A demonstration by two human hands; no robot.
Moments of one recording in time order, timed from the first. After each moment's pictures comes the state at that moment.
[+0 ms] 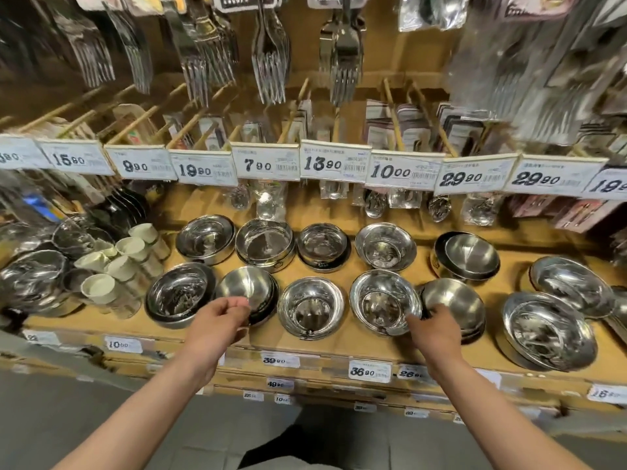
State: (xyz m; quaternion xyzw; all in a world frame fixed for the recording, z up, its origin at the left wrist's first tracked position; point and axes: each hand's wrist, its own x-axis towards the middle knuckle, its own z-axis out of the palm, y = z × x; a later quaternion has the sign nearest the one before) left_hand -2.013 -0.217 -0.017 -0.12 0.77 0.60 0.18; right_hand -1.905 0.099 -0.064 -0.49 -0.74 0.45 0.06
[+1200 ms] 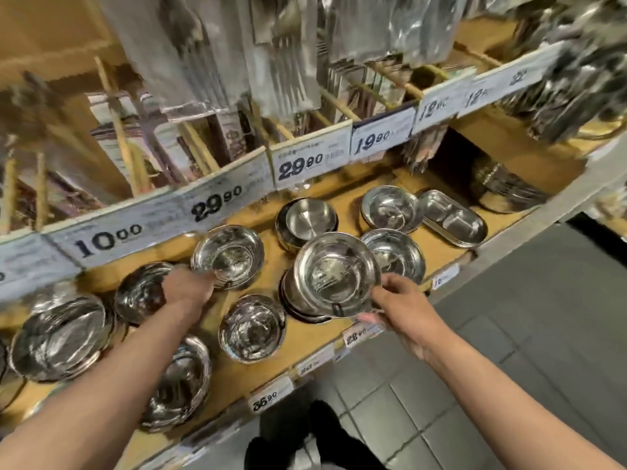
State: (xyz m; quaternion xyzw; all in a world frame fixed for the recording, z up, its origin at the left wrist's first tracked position) left_hand -2.109 0.062 -0.051 0.05 0.94 0.26 0.20; right_hand -1.798 0.197 -0.038 -0.51 -0.45 0.72 0.15
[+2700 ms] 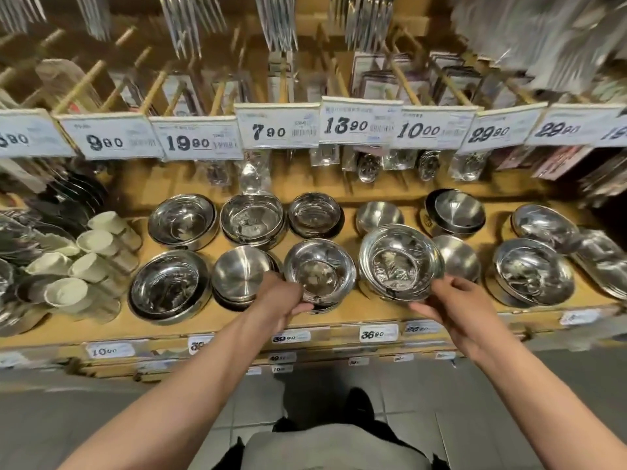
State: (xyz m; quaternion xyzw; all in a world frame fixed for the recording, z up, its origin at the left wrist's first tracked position) left_hand -2.041 -0.149 -0.036 -0.14 0.70 0.58 0.40; right_hand -1.871 0.061 -0.004 -0.48 -0.46 0.74 0.12
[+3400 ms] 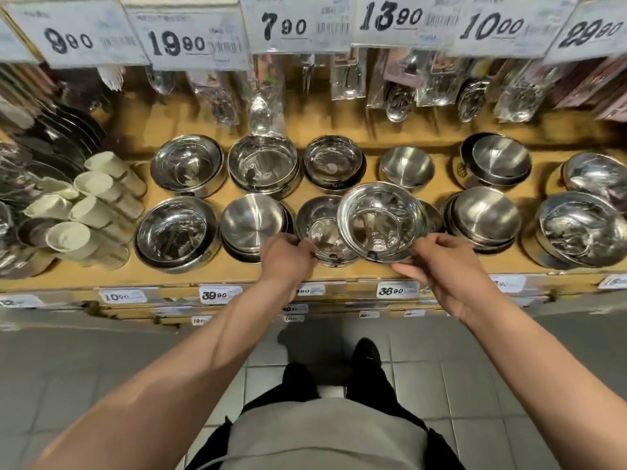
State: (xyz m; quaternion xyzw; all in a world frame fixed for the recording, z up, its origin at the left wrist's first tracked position) left_hand -2.033 -0.157 -0.073 -0.13 0.80 0.53 0.26; right_hand -1.902 0.021 -0.022 -0.45 -0.49 0.74 0.05
